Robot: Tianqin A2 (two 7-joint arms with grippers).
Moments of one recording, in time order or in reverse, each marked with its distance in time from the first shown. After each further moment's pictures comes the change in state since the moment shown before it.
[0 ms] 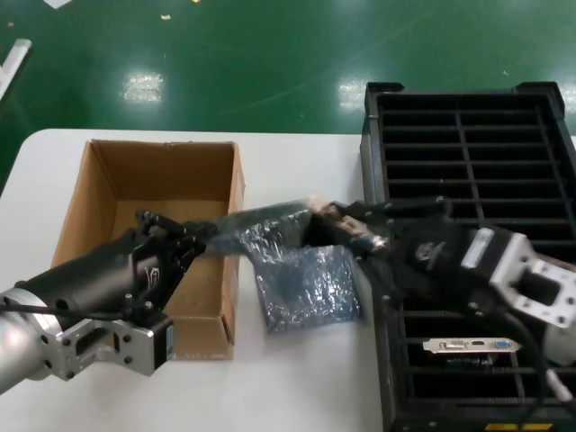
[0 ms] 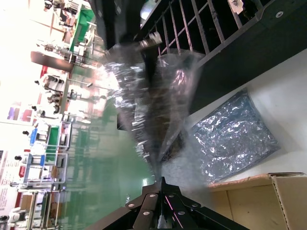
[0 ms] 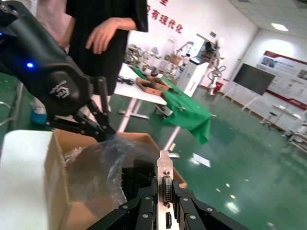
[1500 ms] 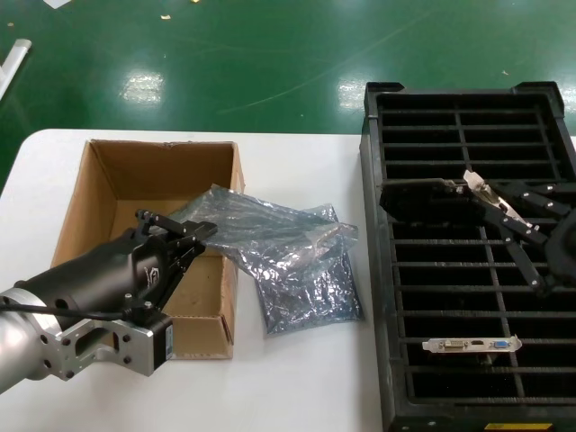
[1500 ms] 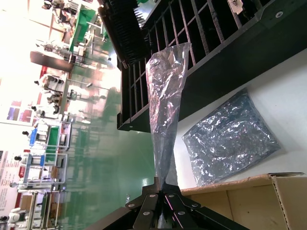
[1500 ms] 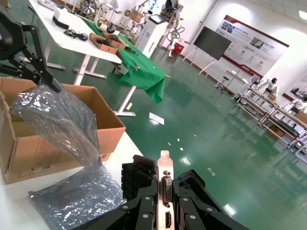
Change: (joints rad) left arm 0.000 0.000 0.000 0.000 0.000 0.000 0.000; right arm -0.232 0.223 0.359 0.195 -0.088 -0.029 0.208
